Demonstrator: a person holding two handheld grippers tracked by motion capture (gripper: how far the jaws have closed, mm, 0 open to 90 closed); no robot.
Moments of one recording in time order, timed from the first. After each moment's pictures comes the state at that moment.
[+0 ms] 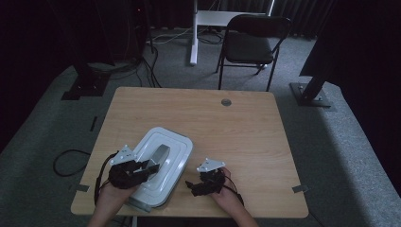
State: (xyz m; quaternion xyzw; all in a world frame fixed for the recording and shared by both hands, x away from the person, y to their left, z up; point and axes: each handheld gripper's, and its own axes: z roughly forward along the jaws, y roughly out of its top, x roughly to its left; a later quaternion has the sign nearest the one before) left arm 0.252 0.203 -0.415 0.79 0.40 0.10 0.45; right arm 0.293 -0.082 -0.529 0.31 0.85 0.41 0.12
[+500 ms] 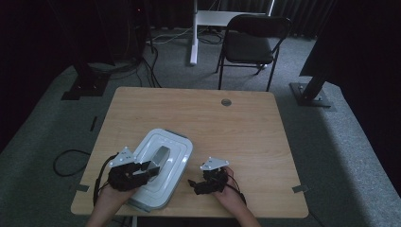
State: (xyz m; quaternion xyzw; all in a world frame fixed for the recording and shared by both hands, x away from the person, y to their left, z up) left arm 0.248 0.212 -0.411 0.79 0.39 0.11 0.46; right arm 0.295 -0.092 -0.525 0.32 0.85 0.41 0.12
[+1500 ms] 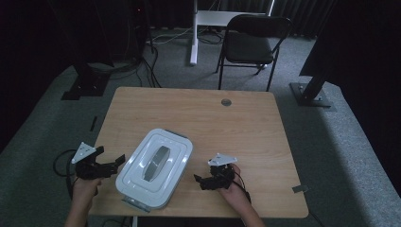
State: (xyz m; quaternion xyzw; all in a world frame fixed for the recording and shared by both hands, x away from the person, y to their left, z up) left arm 0.289 0.319 -0.475 0.69 0.50 0.23 0.47; right arm 0.302 -0.110 -0.518 0.35 0.83 0.42 0.12
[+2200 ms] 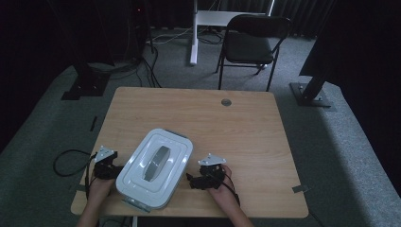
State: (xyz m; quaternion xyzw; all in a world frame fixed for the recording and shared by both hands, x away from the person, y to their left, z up) left arm 0.313 0.298 -0.528 0.72 0.51 0.19 0.43; right arm 0.301 -0.075 -0.526 0.40 0.81 0.40 0.14
